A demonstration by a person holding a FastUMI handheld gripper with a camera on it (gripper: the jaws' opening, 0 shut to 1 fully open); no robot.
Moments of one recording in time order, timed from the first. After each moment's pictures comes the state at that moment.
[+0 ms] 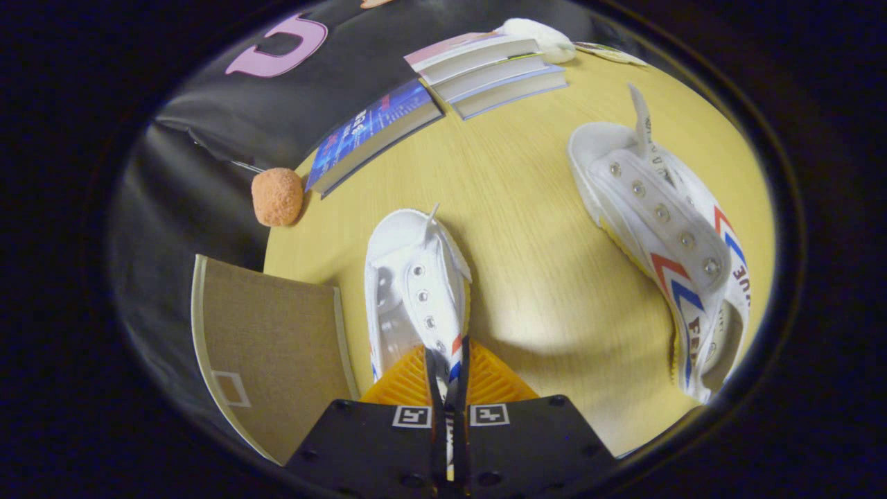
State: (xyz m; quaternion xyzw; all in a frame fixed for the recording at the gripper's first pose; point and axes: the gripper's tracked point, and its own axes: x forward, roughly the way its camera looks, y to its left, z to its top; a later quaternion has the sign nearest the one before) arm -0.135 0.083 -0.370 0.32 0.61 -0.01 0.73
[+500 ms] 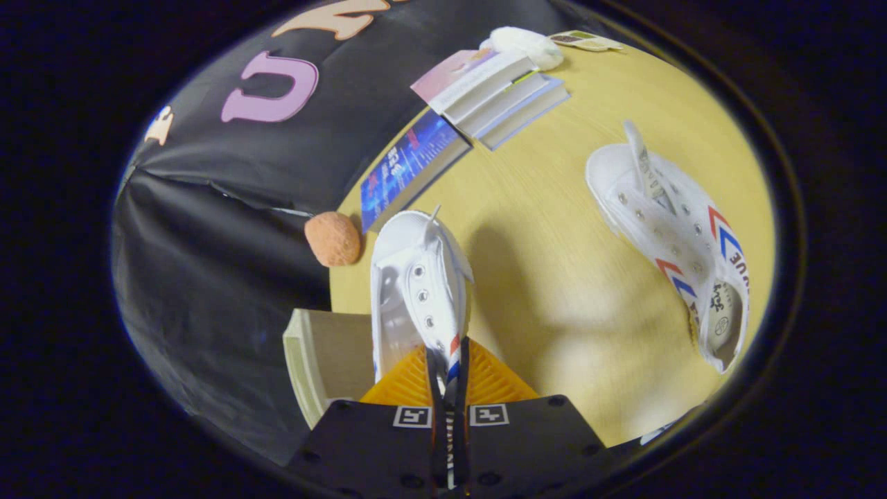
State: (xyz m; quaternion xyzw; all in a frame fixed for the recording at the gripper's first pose) arm -0.087 0.091 -0.276 0.46 0.54 0.00 0.70
